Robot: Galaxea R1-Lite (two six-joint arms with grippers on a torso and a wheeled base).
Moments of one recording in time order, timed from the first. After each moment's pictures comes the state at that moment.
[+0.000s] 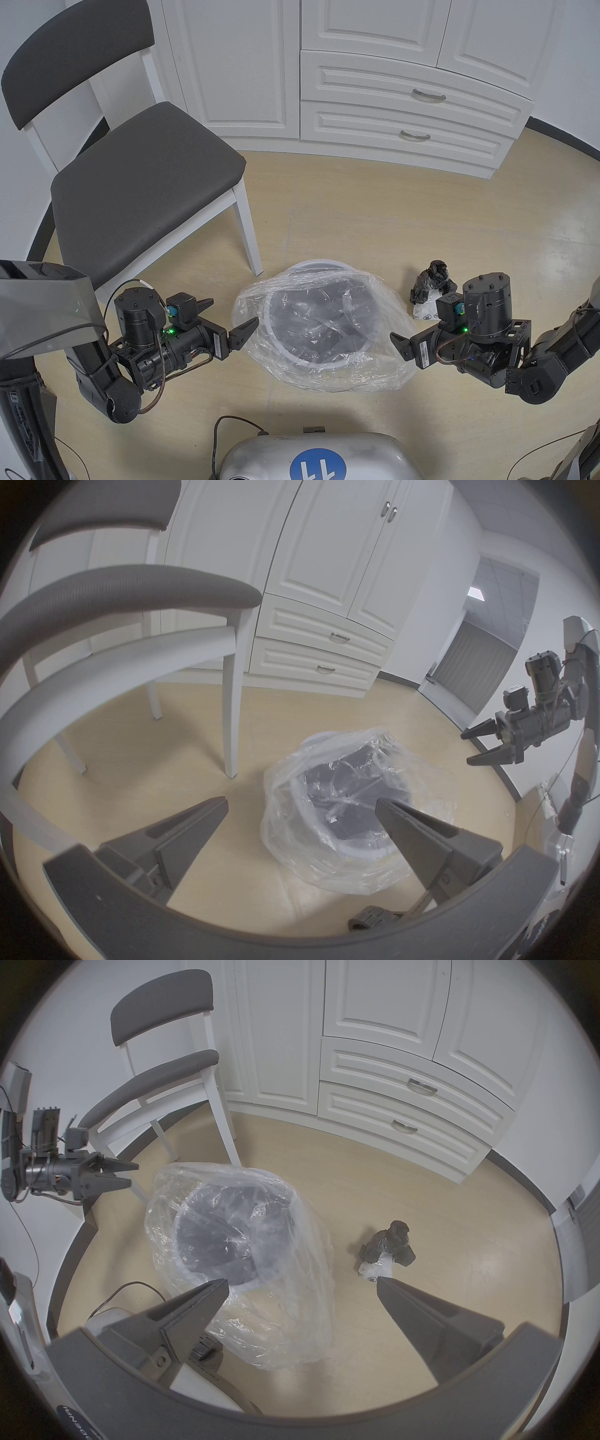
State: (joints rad) left arm -0.37 2.13 -0.45 -1.45 -0.18 -0.03; right arm 0.57 1.83 -0.56 -0.79 -0.33 -0.04
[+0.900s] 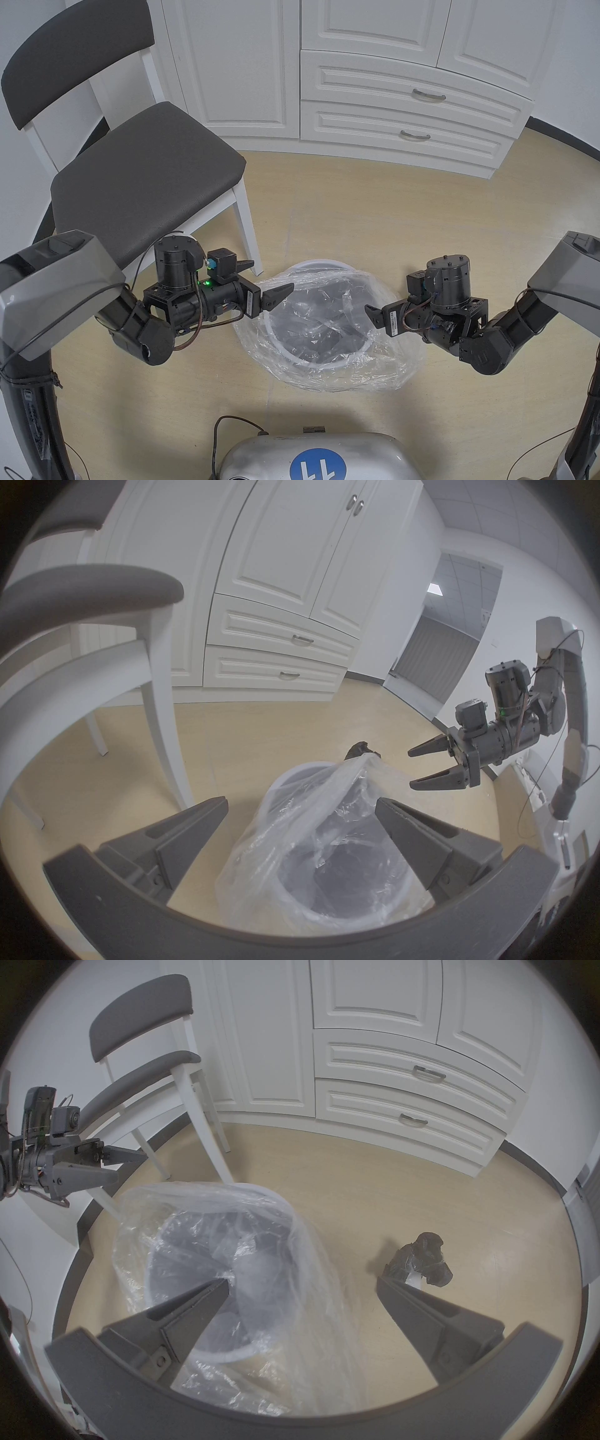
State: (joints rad) left arm -0.37 2.20 -0.94 -1.06 -0.37 0.07; right arm 0.49 2.09 -0.83 -0.85 -0.23 0.00
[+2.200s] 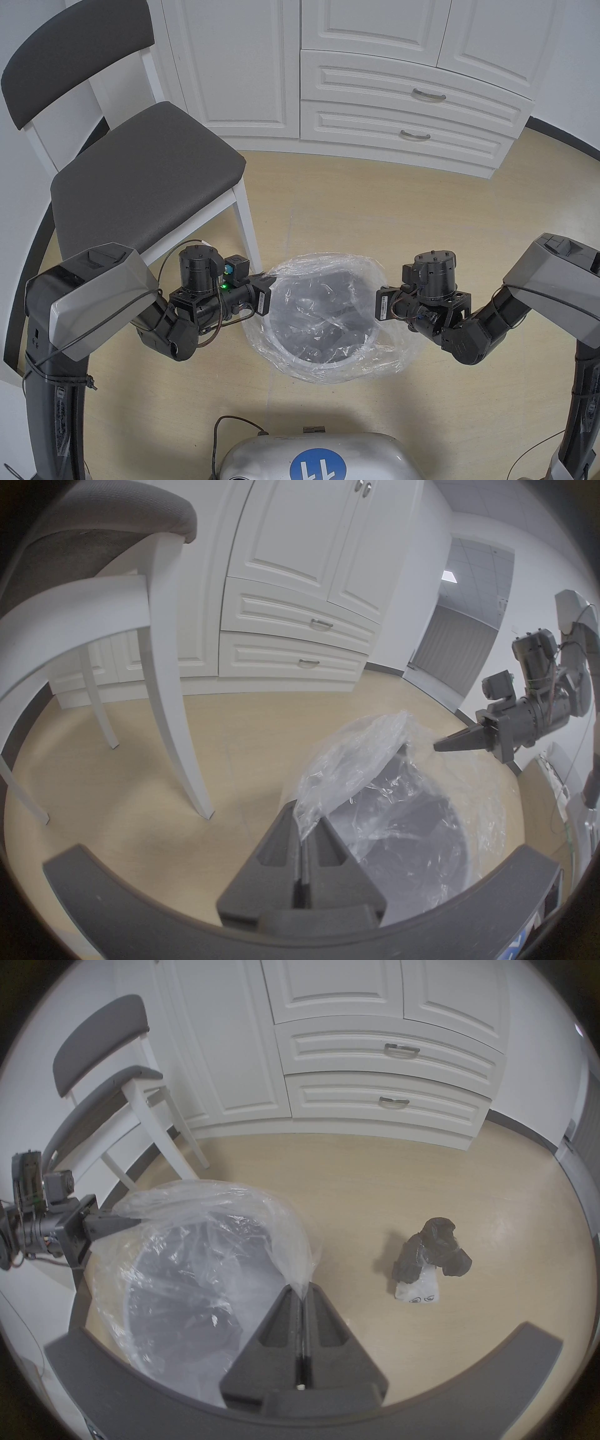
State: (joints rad) left arm -0.37 2.39 -1.13 -1.04 -0.27 0.10; right arm 0.46 2.22 -0.97 -0.88 -0.24 0.15
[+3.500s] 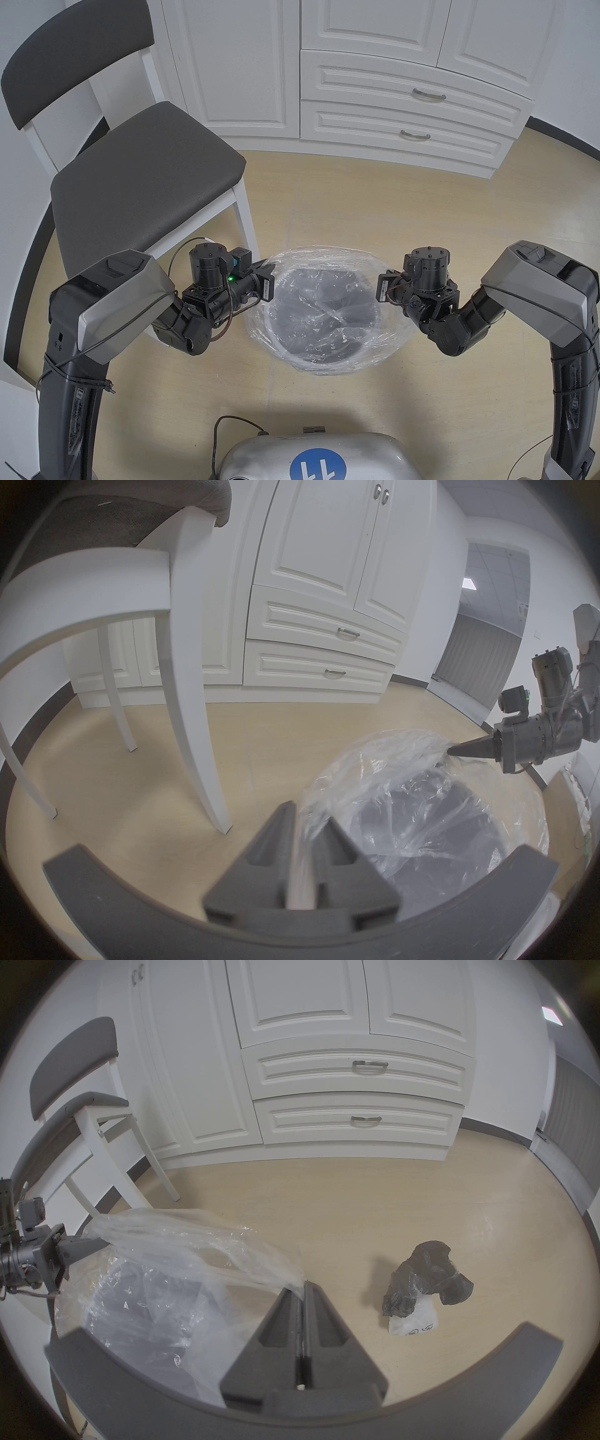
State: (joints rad) left arm -0.37 2.51 -1.30 -1.07 -0.15 0.05; right arm 0.41 2.37 -1.14 -0.99 -0.32 0.15
